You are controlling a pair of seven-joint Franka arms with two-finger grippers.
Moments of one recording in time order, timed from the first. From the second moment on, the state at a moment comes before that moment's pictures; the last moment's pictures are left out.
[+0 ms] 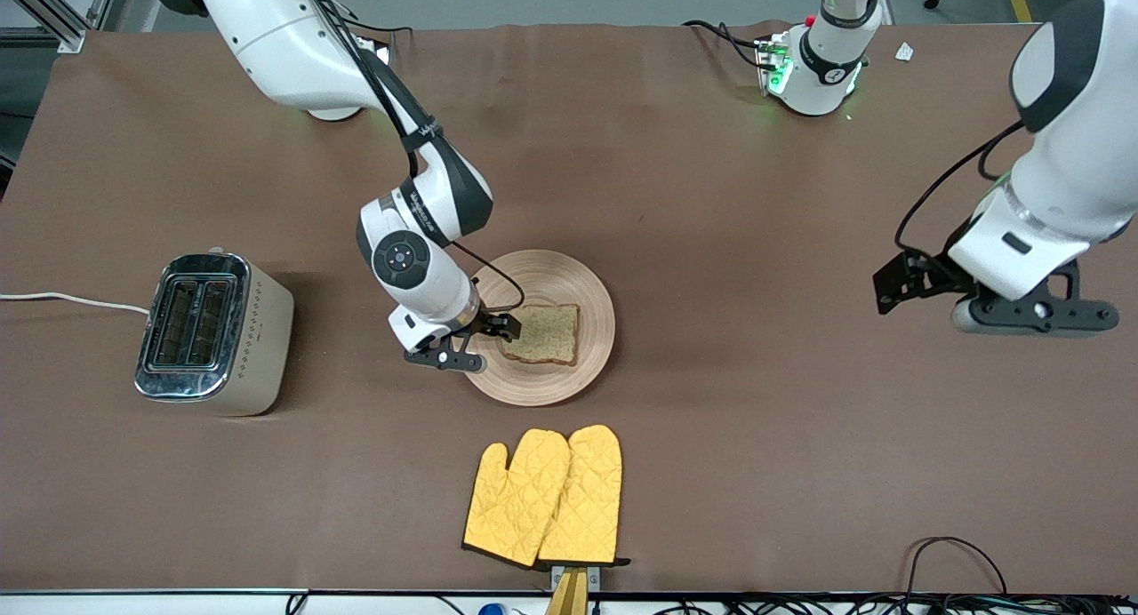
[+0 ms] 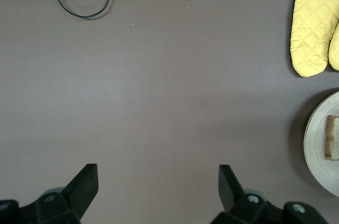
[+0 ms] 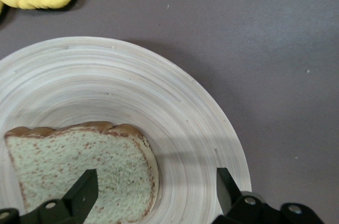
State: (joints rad) left arm 0.11 0.19 -0.36 -1.45 0.11 1.77 -0.18; right arm 0.47 0.64 0.08 -1.67 0.09 2.36 0.63
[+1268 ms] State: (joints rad) left arm -0.02 -0.05 -0.16 -1.58 0.08 1.59 -0.14; right arm 0.52 0.71 0.08 -1.66 0.09 2.44 0.64
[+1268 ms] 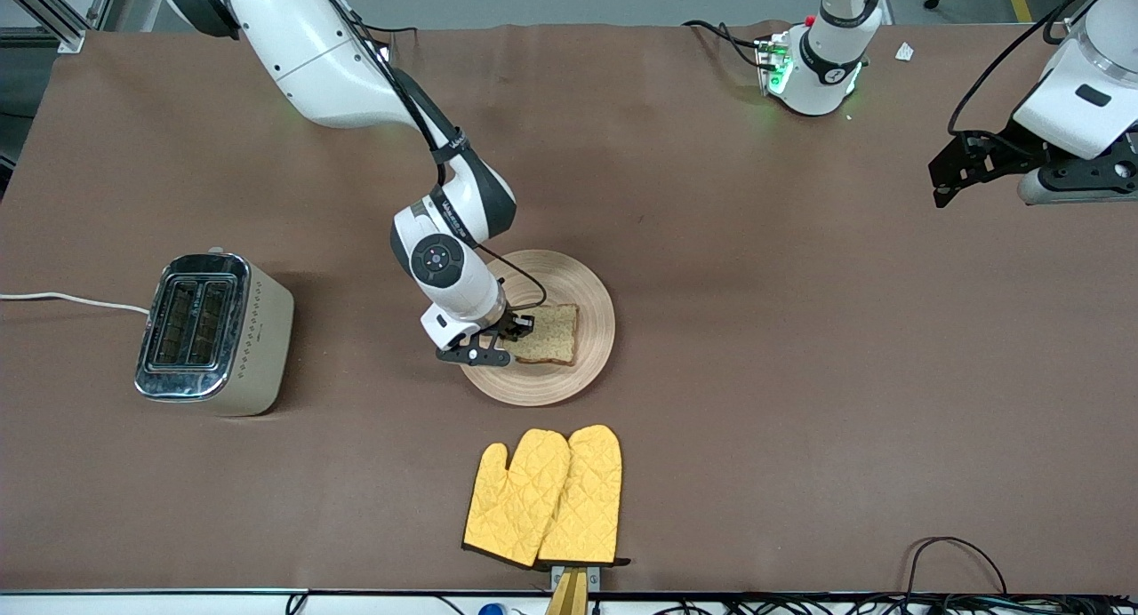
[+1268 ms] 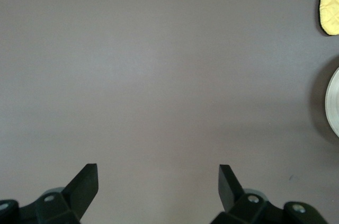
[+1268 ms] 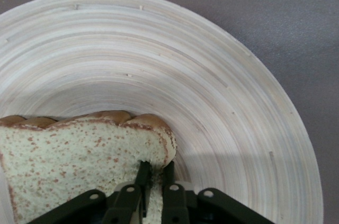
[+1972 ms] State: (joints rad) left arm -0.01 -0.03 -0.16 -1.59 0.04 1.58 -0.14; right arm 0.52 0.64 0.03 -1.58 0.00 2.27 0.64
